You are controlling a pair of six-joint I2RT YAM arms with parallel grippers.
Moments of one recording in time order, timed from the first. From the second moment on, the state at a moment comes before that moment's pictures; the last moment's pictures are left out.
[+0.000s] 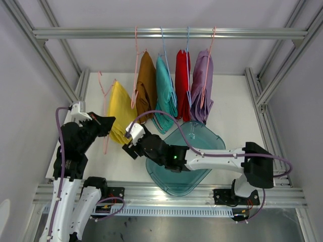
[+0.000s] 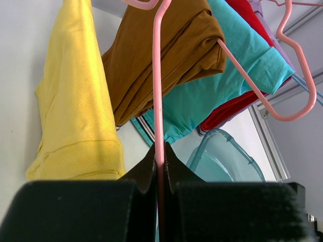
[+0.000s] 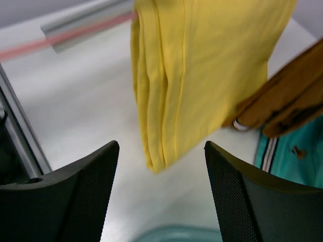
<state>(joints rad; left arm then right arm) -0.08 0.53 0.77 -0.40 0.25 -0.55 1.34 1.59 1.12 0.19 0.42 -0.01</state>
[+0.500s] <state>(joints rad) -0.08 0.54 0.76 -0.39 0.26 -0.55 1.27 1.87 1.34 0.30 0.34 -0.02</state>
